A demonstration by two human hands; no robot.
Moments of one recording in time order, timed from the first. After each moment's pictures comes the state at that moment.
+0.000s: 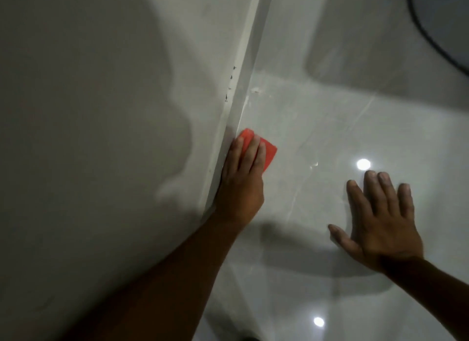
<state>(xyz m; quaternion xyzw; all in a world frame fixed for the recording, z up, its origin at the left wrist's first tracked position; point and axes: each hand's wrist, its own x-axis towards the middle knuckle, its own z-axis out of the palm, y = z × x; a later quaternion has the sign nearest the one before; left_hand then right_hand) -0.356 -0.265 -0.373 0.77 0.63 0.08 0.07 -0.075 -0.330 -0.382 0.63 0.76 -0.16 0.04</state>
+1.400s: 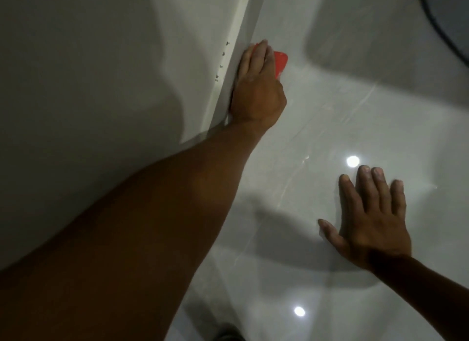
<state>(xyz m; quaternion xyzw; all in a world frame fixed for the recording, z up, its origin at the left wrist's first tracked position) -0.311 -0.116 -0.380 0.71 0.70 0.11 0.08 -0.074 -0.329 -0.385 0.62 0.76 -0.17 0.10</state>
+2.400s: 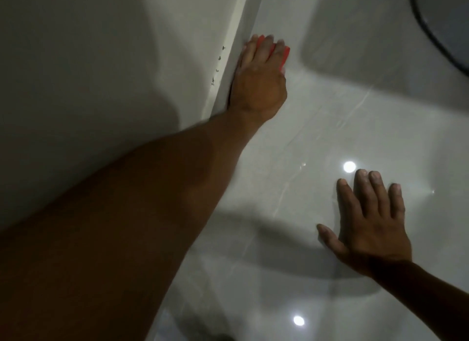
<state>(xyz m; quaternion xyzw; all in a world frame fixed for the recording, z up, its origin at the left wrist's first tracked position) -0.311 -0.096 -0.378 0.77 0.63 0.11 -0.01 -0.074 -0.331 -0.385 0.62 0.76 -0.17 0.06</state>
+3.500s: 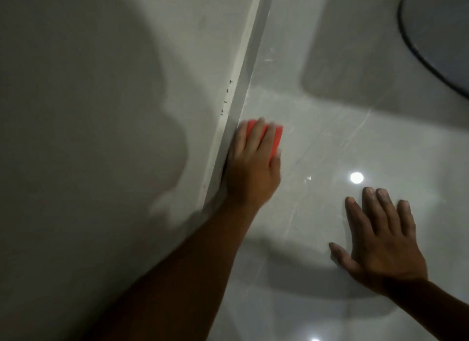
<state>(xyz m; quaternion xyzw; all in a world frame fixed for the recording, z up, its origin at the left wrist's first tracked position) -0.331 -0.207 -0.373 0.74 0.65 0.12 0.10 -0.075 -0.331 -0.383 0.62 0.76 -0.17 0.08</state>
